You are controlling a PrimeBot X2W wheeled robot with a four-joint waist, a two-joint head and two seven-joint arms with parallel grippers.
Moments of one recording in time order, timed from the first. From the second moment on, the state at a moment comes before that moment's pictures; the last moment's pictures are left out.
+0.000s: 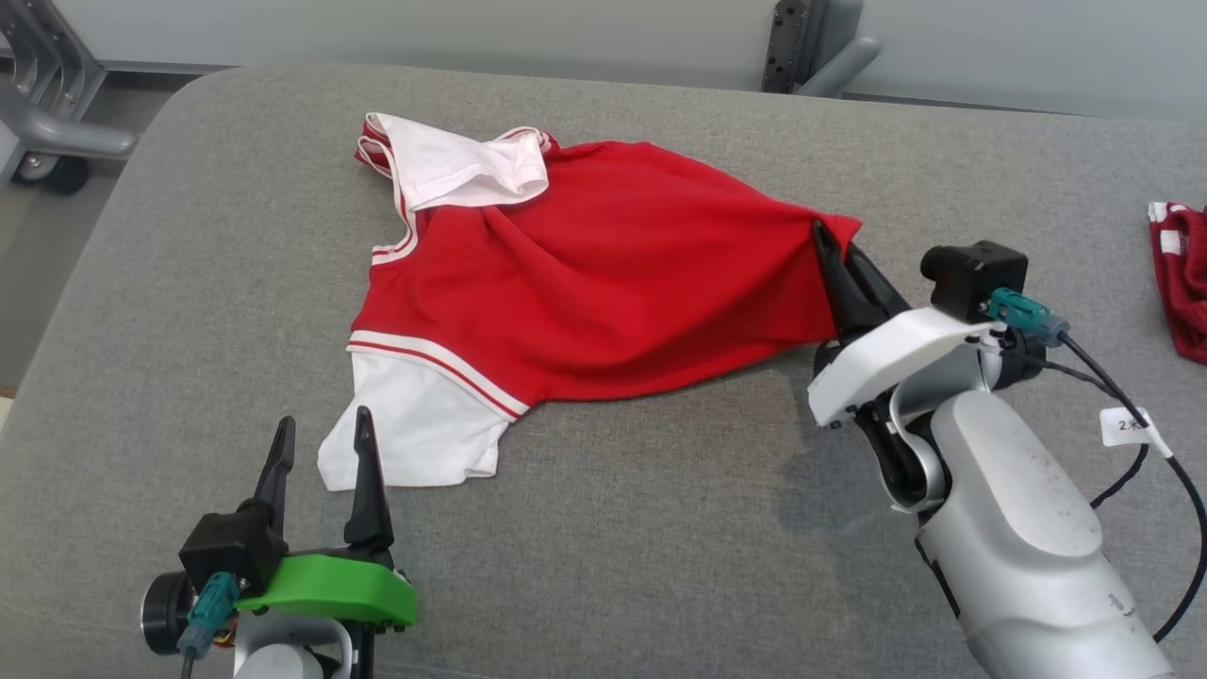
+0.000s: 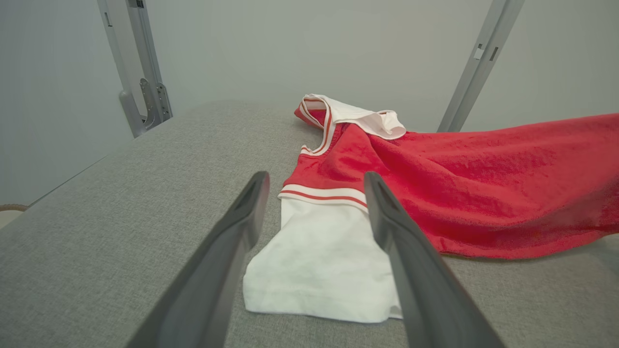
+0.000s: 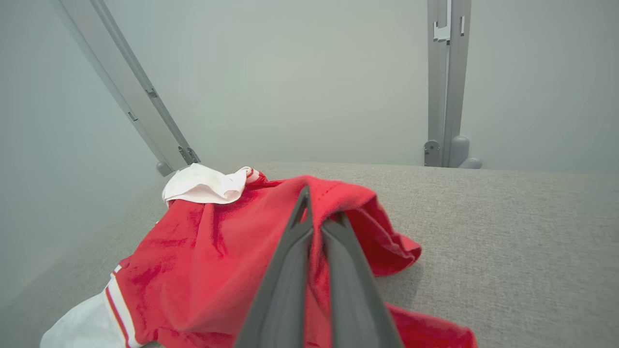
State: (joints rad) left arm -0.10 0.09 -0.15 0.22 -0.32 0.05 -0.26; right arm -0.55 -0.07 0.23 0.53 0.38 0.13 -0.15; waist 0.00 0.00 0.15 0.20
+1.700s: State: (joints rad) left arm -0.15 0.05 -0.20 0.22 -0.33 0.04 -0.26; right arm -0.92 -0.17 -0.13 1.03 0.05 0.13 -0.15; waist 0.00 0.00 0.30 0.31
